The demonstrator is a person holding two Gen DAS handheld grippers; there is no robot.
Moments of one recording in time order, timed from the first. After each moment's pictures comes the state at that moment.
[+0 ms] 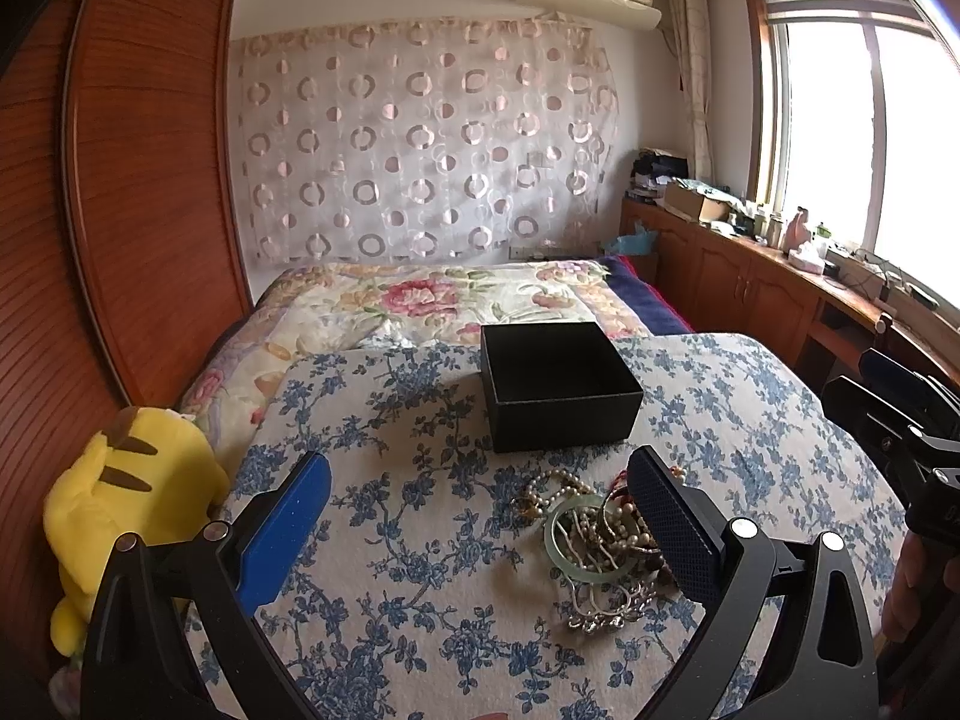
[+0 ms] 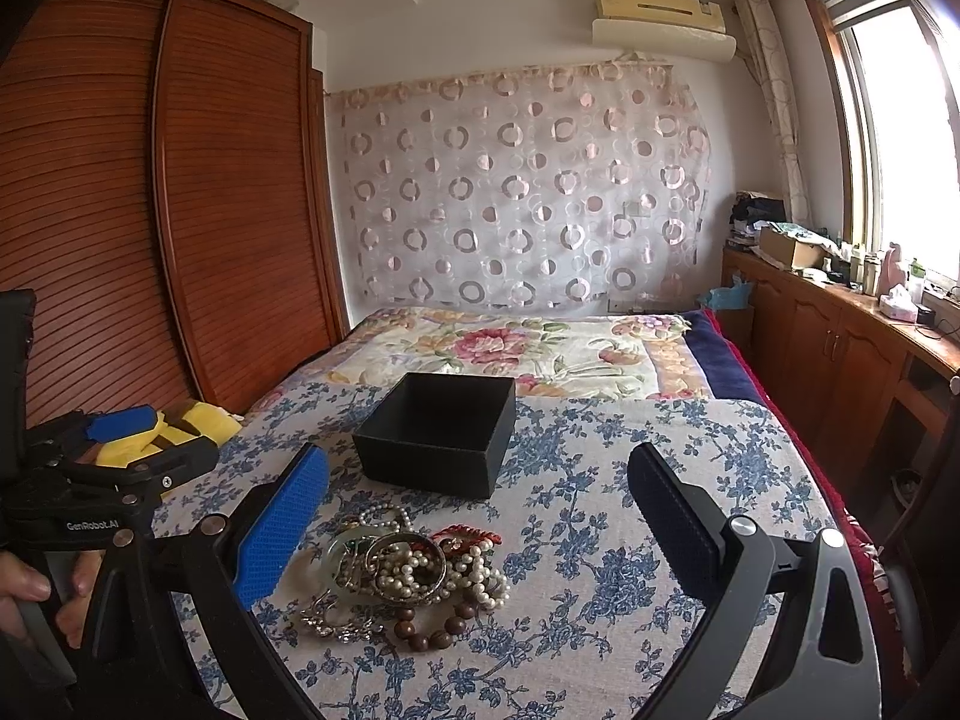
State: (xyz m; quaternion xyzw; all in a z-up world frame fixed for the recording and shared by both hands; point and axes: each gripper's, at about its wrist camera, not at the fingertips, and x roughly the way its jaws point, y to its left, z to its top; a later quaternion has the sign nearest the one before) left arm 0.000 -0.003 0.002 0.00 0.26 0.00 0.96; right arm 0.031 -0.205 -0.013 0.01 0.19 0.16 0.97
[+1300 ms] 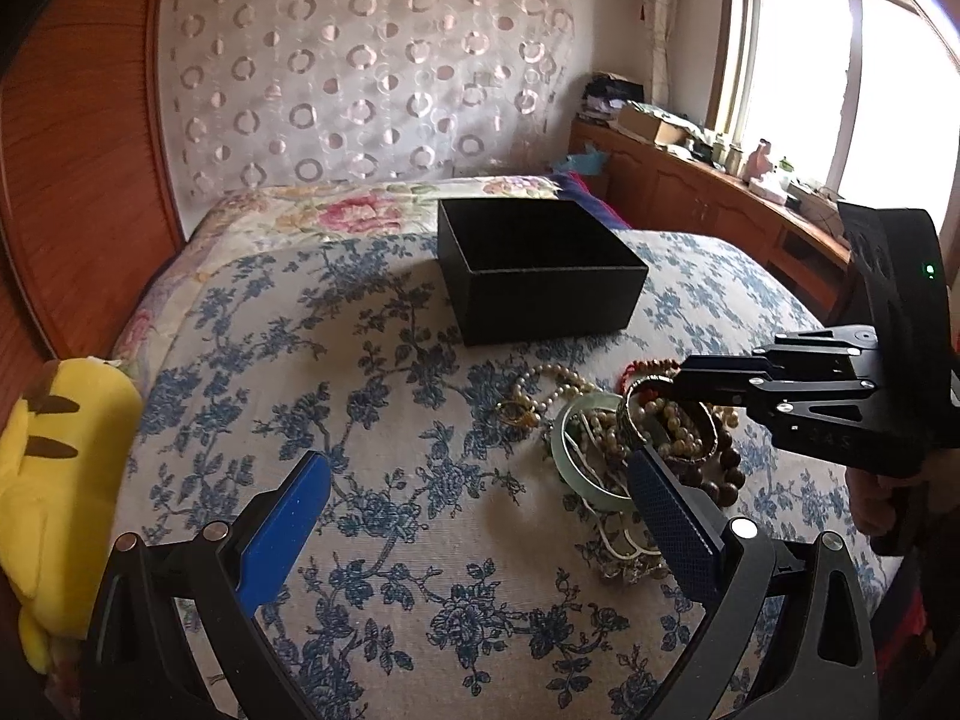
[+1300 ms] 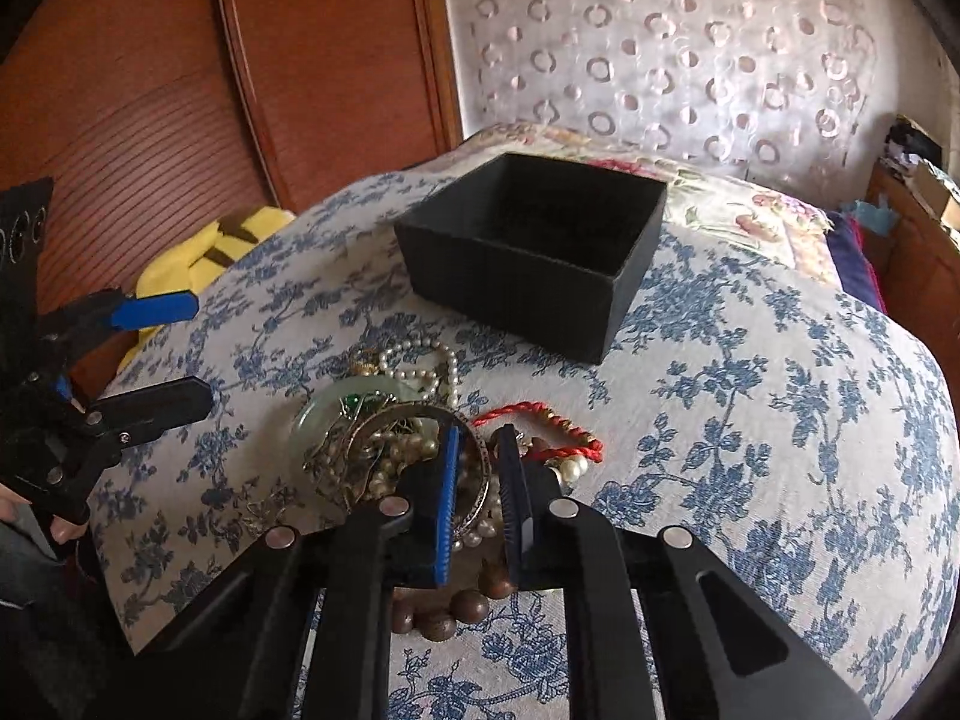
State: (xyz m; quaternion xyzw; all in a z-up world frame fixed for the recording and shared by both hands) left arm 0.040 0.015 -0.075 0.00 0.36 -0.09 0.93; right arm 0.127 -0.148 -0.113 -0.09 0.39 0.31 0.86
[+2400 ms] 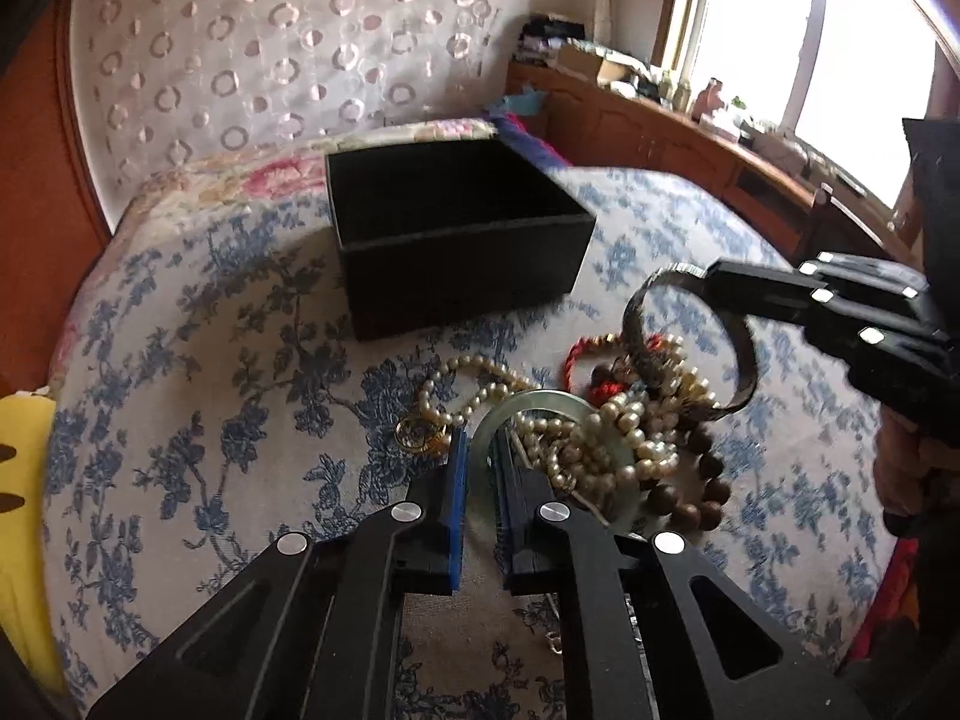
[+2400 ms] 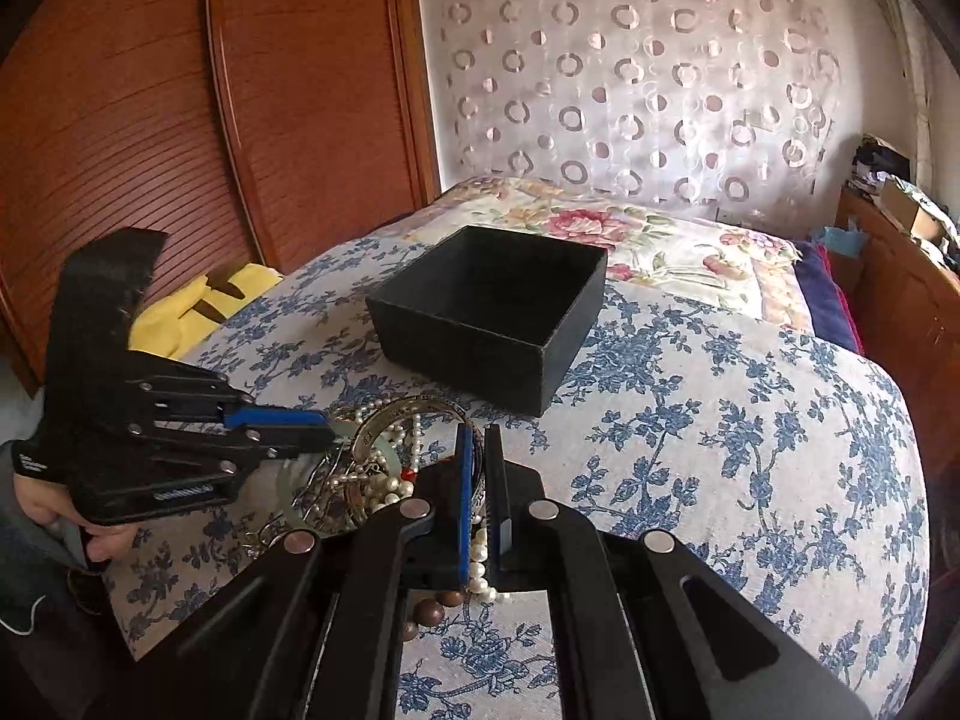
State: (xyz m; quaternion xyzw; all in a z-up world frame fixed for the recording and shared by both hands) left arm 0.087 -0.023 -0.088 0.02 0.41 -0.16 0.90; right arm 0.118 -0.178 -0.080 -0.06 0.33 0.29 0.90
